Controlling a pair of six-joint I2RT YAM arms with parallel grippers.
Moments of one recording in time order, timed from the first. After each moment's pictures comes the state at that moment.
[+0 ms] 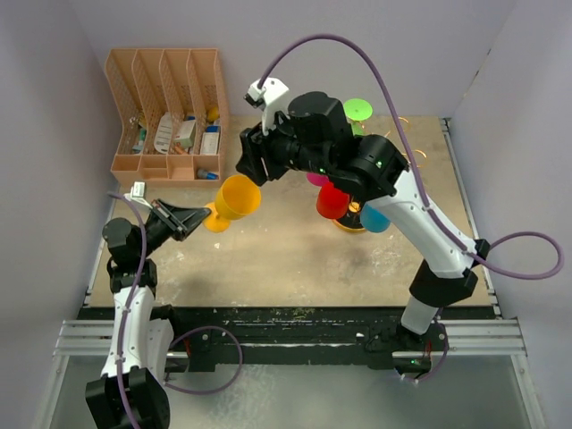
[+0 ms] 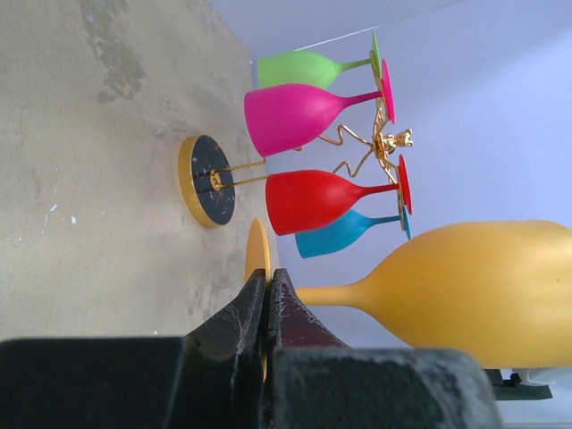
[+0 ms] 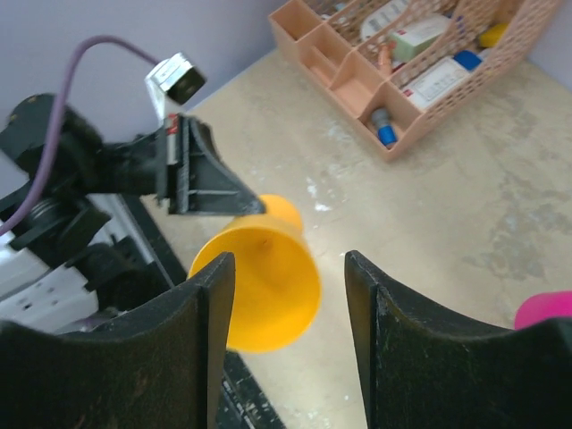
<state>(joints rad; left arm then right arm) 0.27 0.69 0.35 0.30 0.93 -1.24 0.98 1.76 2.36 -0.95 0.06 0.15</state>
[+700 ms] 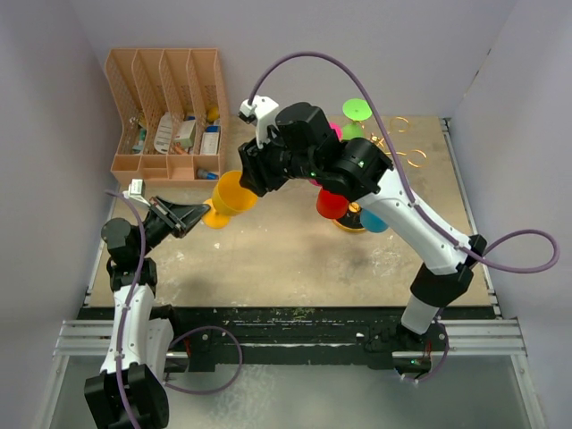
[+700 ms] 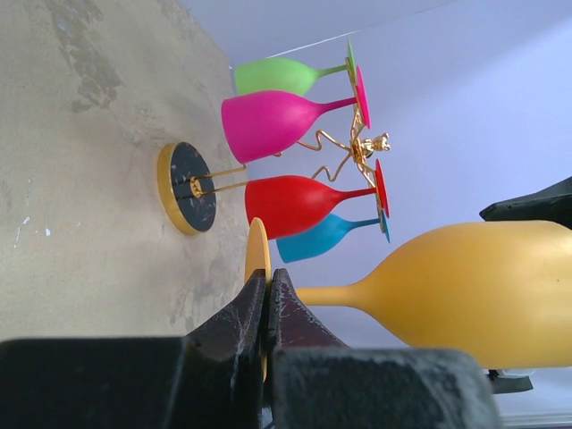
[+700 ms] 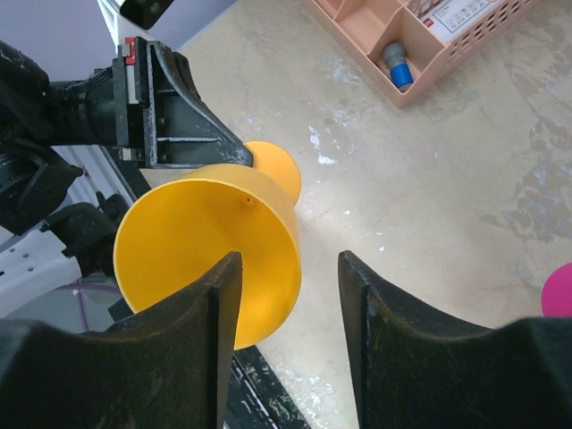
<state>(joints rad) 0.27 0.71 0.35 0.41 0.93 -1.32 0.97 1.73 2.20 -0.96 -0.02 0.17</state>
